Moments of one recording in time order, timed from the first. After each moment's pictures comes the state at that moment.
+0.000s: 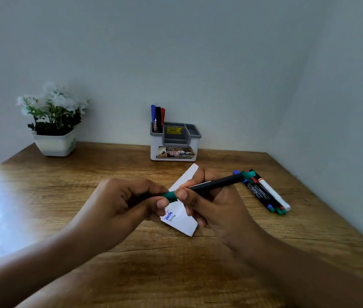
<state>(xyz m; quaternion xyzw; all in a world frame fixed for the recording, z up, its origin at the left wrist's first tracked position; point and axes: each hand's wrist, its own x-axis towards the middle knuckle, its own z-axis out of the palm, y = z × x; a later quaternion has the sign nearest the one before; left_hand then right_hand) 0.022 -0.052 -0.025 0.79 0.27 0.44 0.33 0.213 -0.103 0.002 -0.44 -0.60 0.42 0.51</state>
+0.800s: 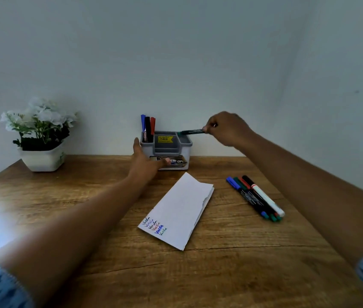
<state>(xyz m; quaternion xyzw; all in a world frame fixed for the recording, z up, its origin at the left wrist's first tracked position) 0.115 0.098 -0.022 0.60 0.50 0.47 0.41 0.308 0.053 0.081 -0.70 -0.67 -0.03 0.24</state>
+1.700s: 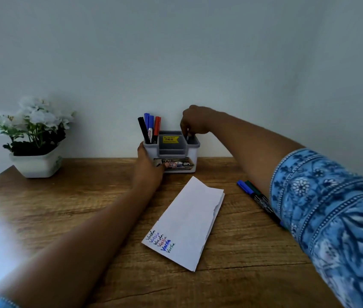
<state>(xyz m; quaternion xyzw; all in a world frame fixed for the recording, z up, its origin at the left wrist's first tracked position) 0.123 0.127 -0.043 0.63 0.55 0.47 0.30 0.283 0.178 0.083 -0.58 -0.79 -0.18 -0.10</state>
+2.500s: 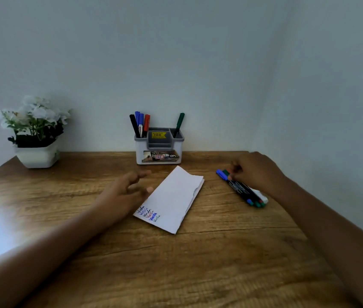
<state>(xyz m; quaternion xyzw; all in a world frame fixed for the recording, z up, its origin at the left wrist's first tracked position) 0.052 0.004 -0.036 0.76 0.48 0.28 0.33 0.351 -0.045 0.022 -0.75 -0.65 -0.09 0.10</state>
